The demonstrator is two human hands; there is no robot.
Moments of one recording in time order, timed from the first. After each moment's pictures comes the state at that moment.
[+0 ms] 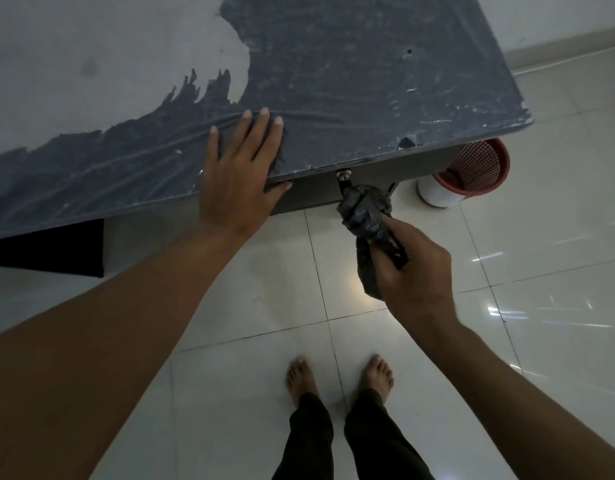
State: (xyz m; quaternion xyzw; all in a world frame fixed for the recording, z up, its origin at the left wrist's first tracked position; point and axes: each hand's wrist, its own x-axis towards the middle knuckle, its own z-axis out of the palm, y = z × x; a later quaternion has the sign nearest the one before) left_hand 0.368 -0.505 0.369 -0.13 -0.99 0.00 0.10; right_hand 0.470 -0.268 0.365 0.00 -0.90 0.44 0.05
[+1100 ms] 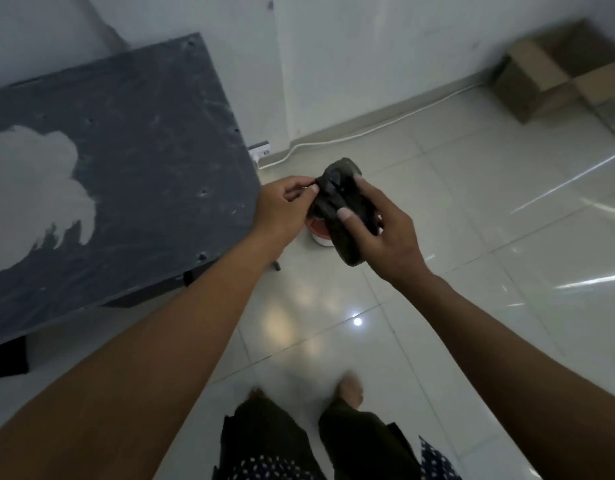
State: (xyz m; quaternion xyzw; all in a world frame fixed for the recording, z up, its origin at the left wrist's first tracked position) left_hand 0.308 -0.136 0.525 0.07 -0.76 -0.63 -0.12; right_hand 0.383 0.025 0.525 -0.05 -0.86 0.51 0.07
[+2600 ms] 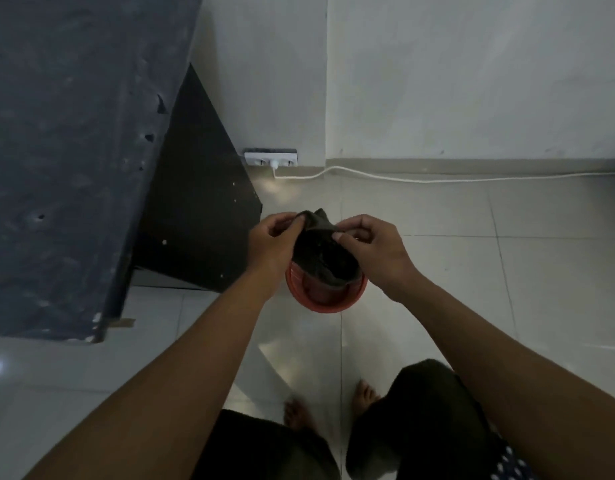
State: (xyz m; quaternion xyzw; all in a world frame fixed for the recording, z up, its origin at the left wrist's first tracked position) left_hand 0.113 0.010 0.314 0.37 -0.69 -0.62 0.00; right_hand 0.075 0.174 0.313 0.01 -0.76 0.61 -0.23
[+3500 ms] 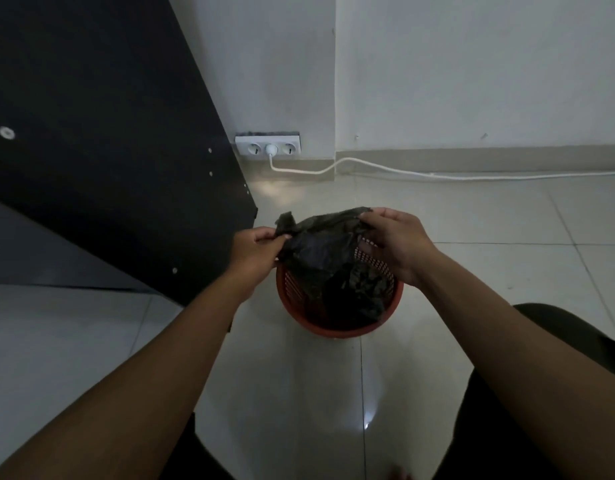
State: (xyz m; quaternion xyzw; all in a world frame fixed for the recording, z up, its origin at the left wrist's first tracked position) left_hand 0.109 -0.031 0.050 0.32 -0.74 -0.59 0.01; right_hand 0.032 0.172 0.055 -0.10 -0.60 0.75 -0.27
